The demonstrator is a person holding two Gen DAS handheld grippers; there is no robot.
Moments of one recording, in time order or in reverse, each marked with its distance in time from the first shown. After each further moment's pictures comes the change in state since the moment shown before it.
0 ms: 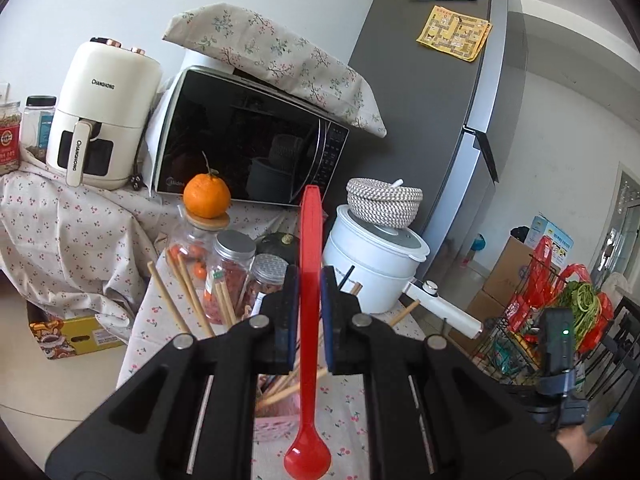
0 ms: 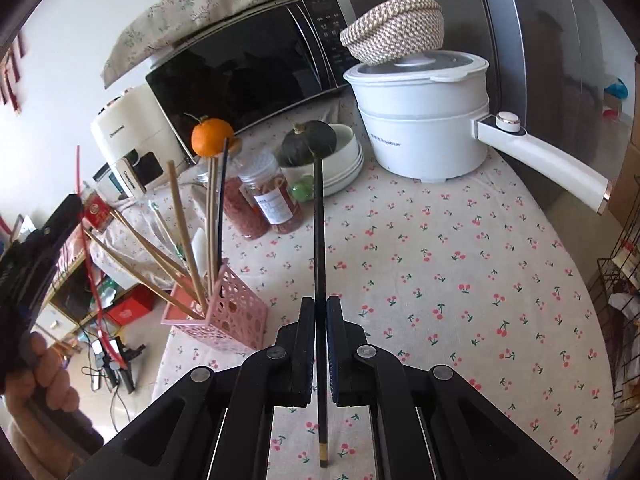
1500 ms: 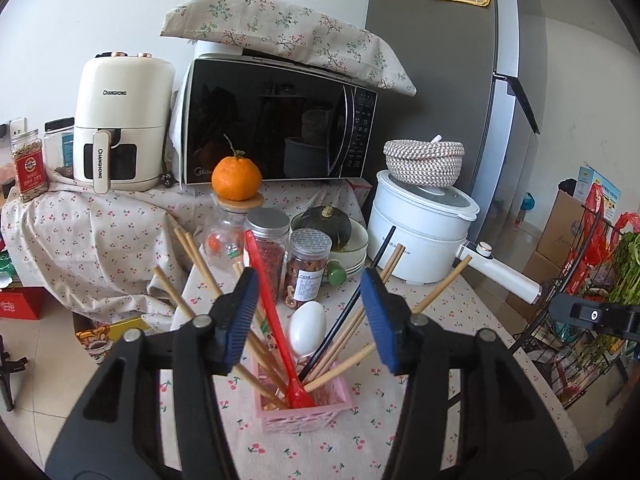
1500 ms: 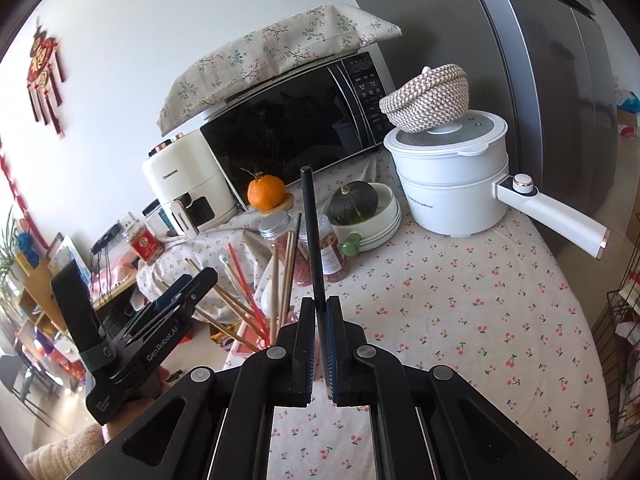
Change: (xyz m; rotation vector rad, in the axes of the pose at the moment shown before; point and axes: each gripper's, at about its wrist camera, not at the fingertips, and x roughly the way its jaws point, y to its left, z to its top) left arm 0.013 -0.015 -0.012 0.106 0.129 0.195; right arm -0.076 0.028 0.016 -0.025 -0.148 0.130
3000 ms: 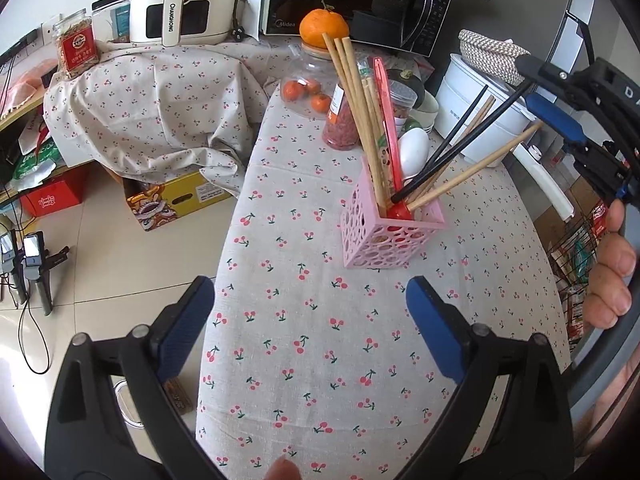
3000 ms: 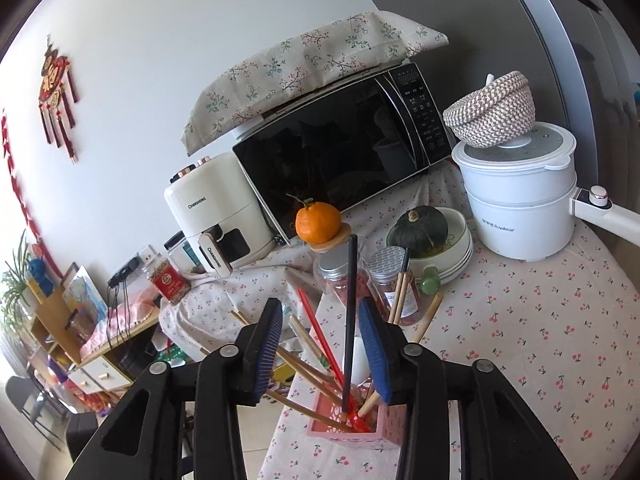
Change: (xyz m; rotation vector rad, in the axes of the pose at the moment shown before) left arm -0.023 0.065 -0.054 -0.099 0.460 0.119; right arm 0.076 0.073 0.014 0.051 -0.127 0.079
